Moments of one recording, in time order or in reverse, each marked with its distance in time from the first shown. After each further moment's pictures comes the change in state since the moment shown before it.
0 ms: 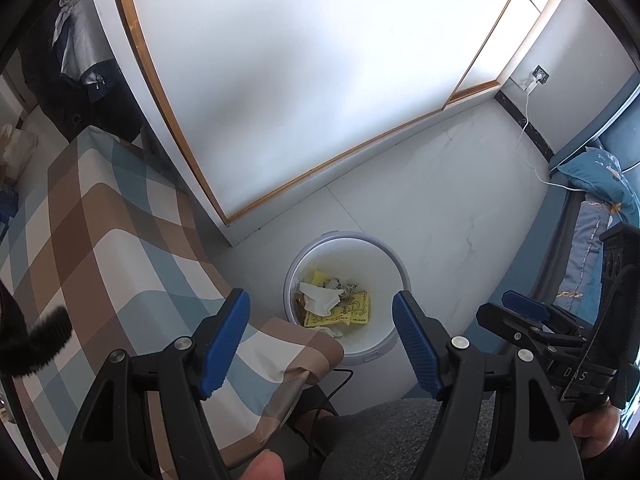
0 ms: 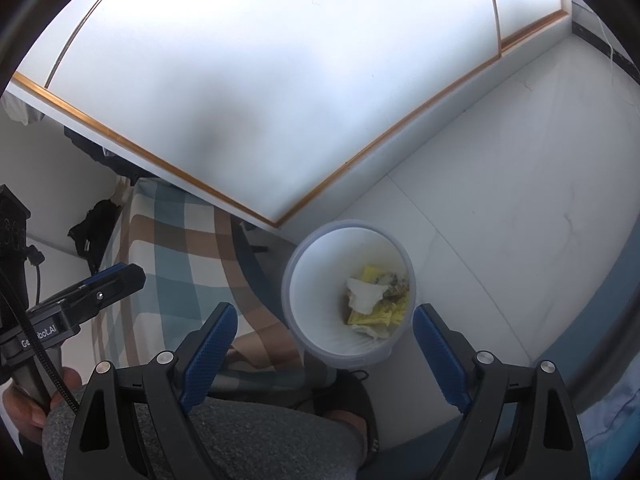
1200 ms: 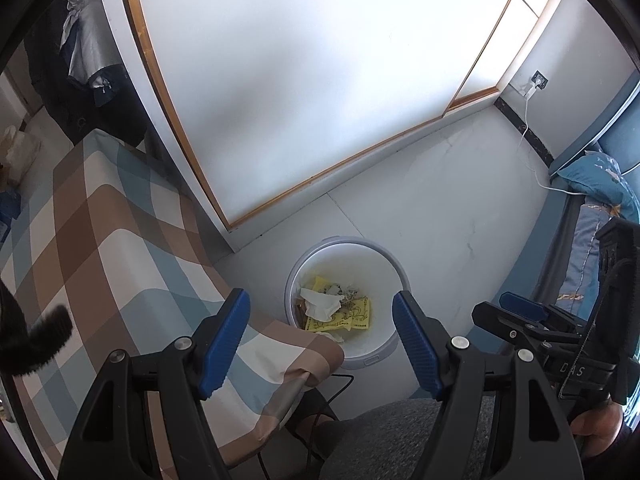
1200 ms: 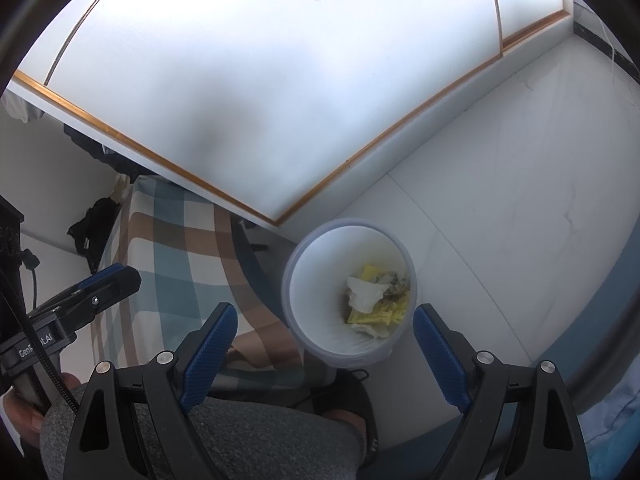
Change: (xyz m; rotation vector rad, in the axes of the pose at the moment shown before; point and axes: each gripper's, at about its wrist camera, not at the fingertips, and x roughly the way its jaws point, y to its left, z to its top) left arm -0.006 -0.003 -0.003 -0.007 -0.034 0.004; right arm 0.000 0.000 0.002 -0.005 0.004 -0.002
